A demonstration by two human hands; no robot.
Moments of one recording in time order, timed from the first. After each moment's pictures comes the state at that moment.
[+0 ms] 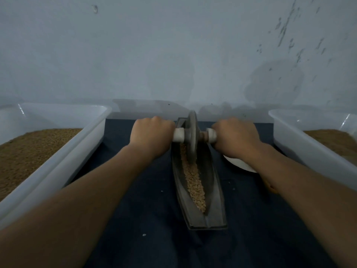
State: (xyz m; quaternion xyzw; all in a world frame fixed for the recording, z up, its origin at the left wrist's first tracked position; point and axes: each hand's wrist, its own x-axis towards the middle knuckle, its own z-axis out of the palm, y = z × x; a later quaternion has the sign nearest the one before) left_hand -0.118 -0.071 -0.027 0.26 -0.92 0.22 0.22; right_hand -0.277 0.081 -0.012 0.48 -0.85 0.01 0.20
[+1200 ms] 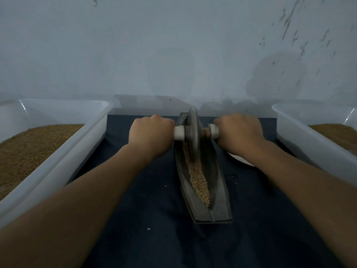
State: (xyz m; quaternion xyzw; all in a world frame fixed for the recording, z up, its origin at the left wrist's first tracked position) left_hand -0.108 -0.065 -0.030 0.28 -0.92 0.18 0.20; right_hand -0.271 0.085 -0.016 0.47 -0.85 0.00 0.24
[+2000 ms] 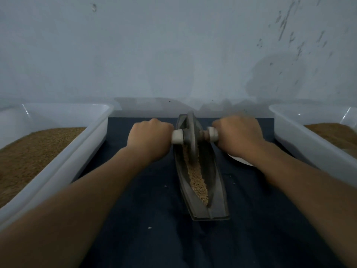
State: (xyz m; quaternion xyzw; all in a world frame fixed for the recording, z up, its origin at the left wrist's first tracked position) left_hand -0.102 -0.064 -0.026 0.26 -0.93 0.16 0.18; right_hand -0.272 0.091 -0.014 0.48 -0.84 0.00 0.25
